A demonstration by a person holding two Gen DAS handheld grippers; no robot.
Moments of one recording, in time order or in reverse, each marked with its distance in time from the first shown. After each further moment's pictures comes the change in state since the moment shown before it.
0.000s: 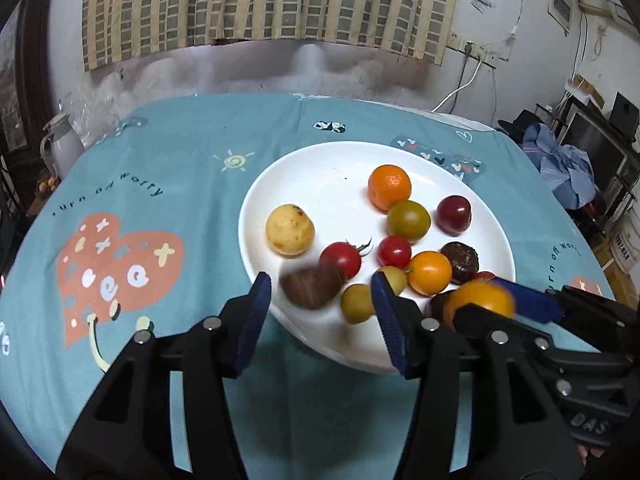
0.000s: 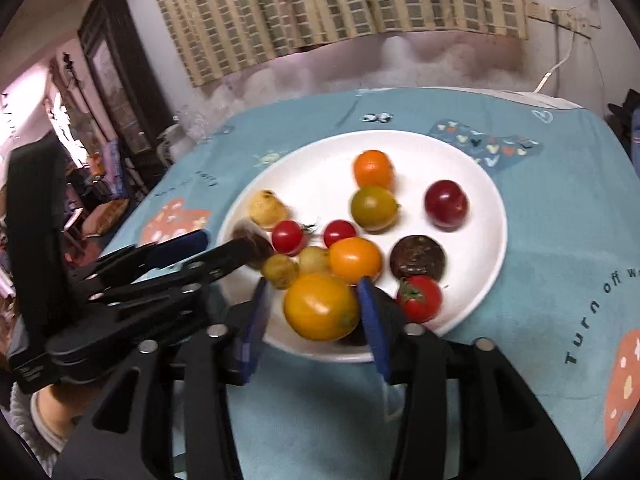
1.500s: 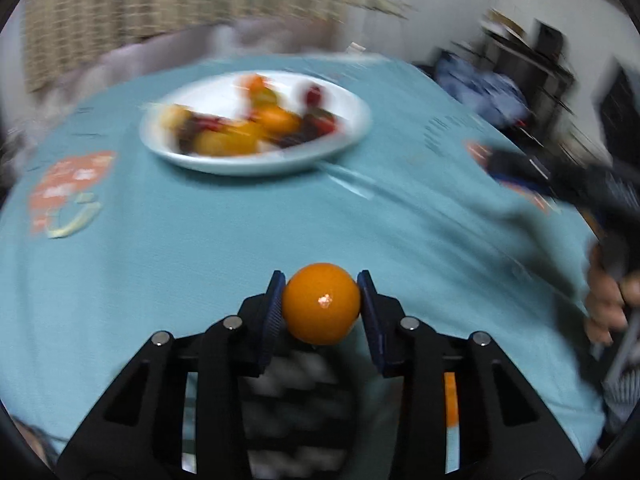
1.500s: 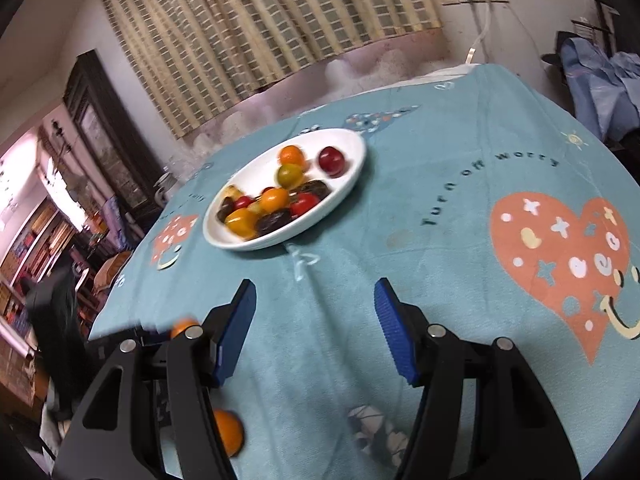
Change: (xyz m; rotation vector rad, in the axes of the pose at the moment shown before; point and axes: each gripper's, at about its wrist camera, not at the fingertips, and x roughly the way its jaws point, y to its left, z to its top) left arm -0.074 -0.055 -0.120 0.167 0.045 -0.098; right arm -0.120 -0.068 -0.102 0.171 -0.118 0.043
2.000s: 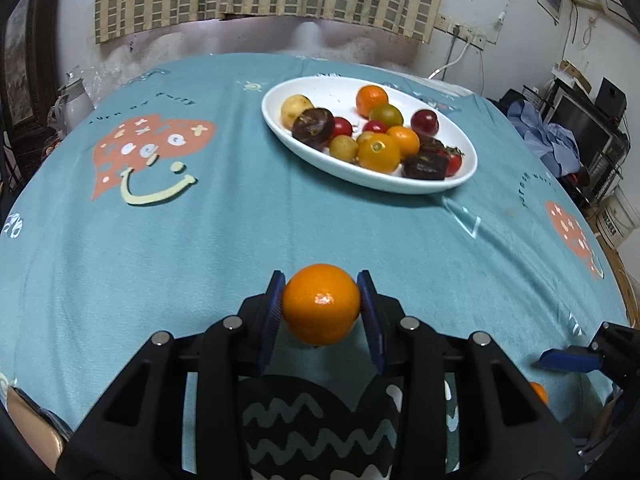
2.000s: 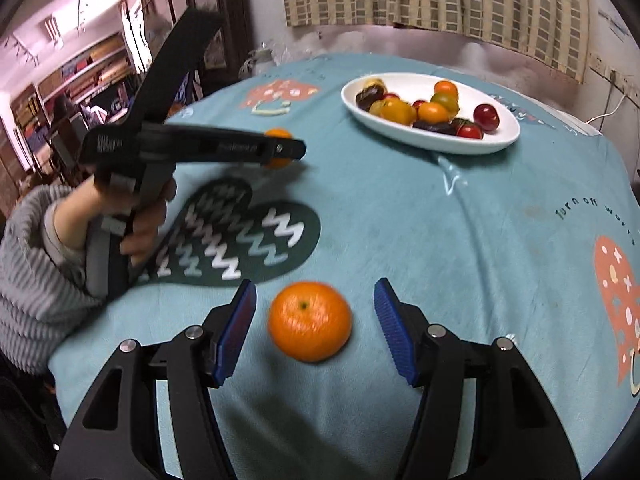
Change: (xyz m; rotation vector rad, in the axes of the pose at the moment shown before) left arm 0.010 0.058 0.002 -0.171 0.016 0.076; right arm 0.022 0.084 -0.076 -0.519 0.248 0.065
